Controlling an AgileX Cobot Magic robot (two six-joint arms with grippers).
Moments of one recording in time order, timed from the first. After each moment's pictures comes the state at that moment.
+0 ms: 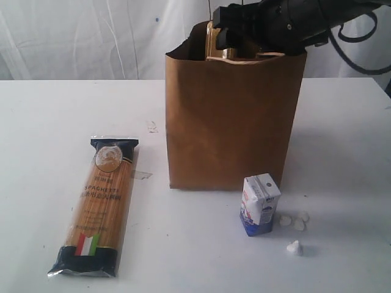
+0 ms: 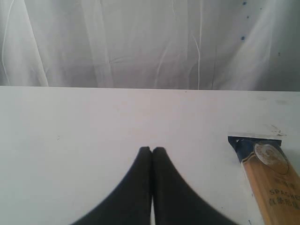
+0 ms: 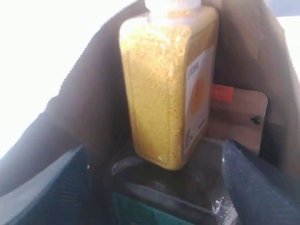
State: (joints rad) left arm -0.09 0.00 0.02 0.92 0.16 -0.94; right arm 0.40 1.60 -1.41 0.23 0.54 0.09
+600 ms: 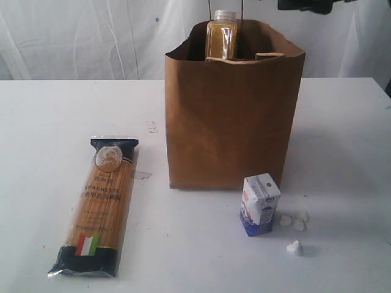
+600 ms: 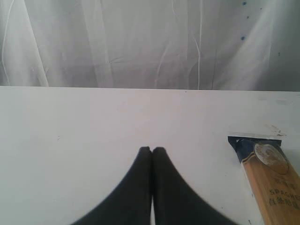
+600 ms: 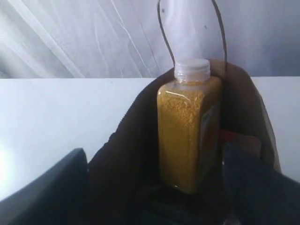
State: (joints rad) left arm -0.09 0.00 0.02 0.92 0.16 -0.94; right arm 0.40 1.43 -1.41 0.23 0.52 0.09
